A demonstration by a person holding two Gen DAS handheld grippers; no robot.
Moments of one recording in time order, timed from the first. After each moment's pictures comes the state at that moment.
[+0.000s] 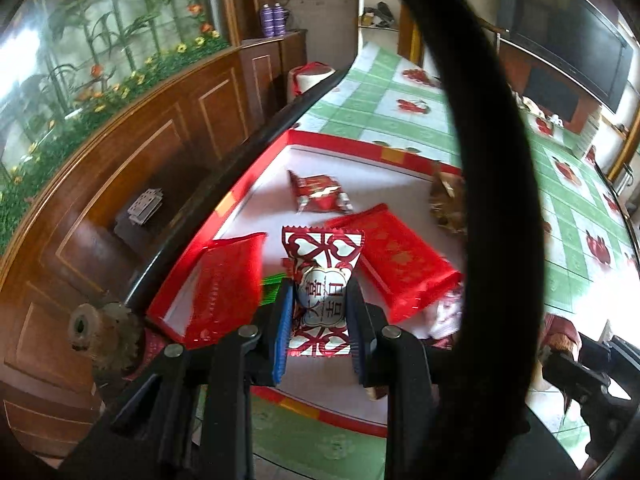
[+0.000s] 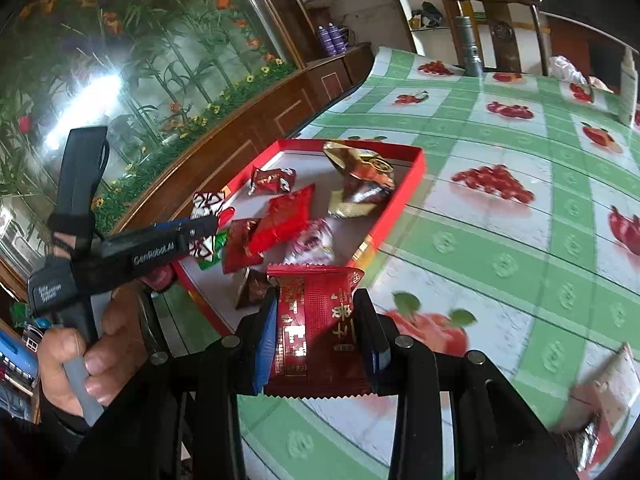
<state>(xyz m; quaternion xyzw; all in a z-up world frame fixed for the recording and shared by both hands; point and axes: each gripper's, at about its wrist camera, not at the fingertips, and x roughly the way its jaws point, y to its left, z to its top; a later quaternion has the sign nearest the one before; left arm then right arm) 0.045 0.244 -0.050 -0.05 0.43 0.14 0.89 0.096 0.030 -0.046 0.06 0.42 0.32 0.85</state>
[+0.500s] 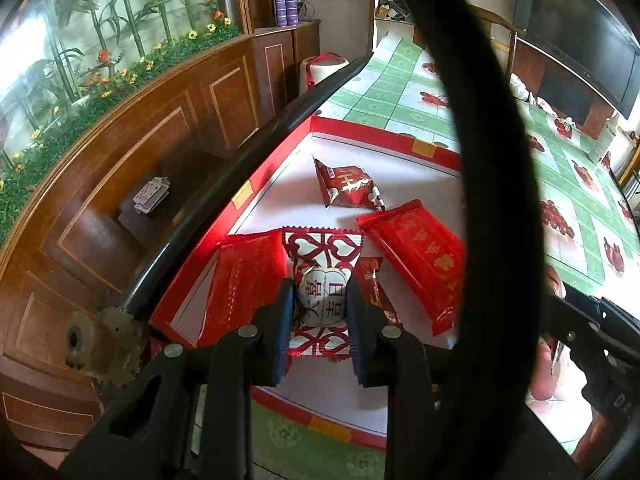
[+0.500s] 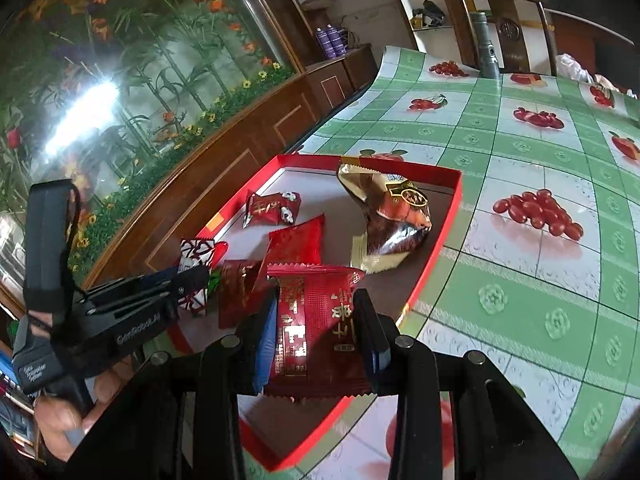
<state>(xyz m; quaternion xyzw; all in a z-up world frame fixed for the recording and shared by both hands) 0.054 0.265 -0.066 -0.06 0.44 0.15 0.88 0.139 0.072 -0.057 0.08 0.42 0.31 0.85</state>
